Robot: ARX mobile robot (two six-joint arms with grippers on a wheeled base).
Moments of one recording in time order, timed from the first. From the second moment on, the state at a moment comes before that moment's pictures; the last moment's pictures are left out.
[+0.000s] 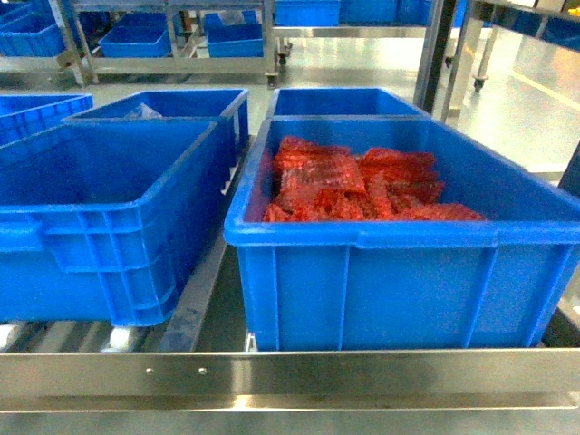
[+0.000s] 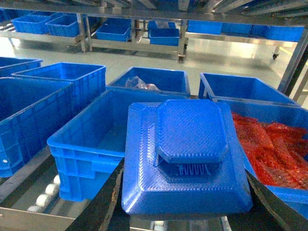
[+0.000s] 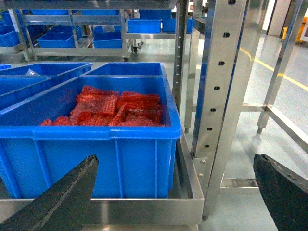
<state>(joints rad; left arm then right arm) -0.56 0.46 0.40 0.00 -0.70 -0.11 0.00 0.01 0.01 -0.01 0.00 0.00</state>
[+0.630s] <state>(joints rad) -0.56 0.46 0.40 0.00 -0.70 -0.11 0.00 0.01 0.01 -0.01 0.00 0.00</state>
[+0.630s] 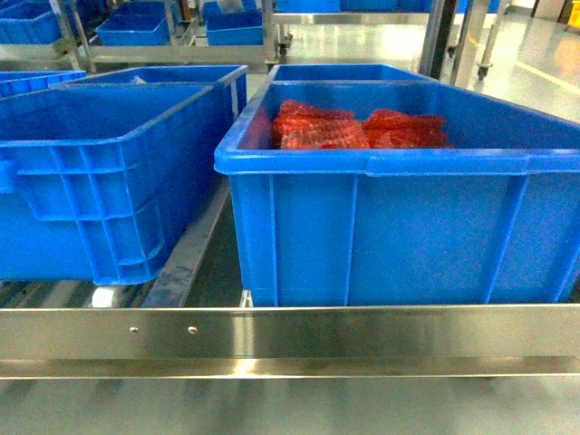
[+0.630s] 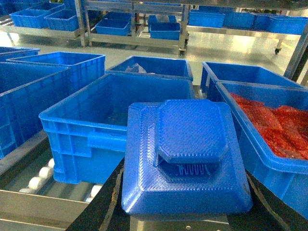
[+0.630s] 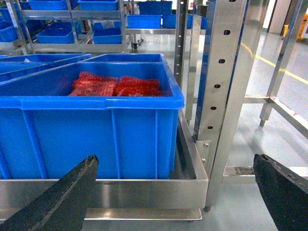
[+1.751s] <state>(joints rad) -0.56 0.46 0.40 0.00 -0.70 -0.11 0.00 0.01 0.01 -0.01 0.00 0.00</state>
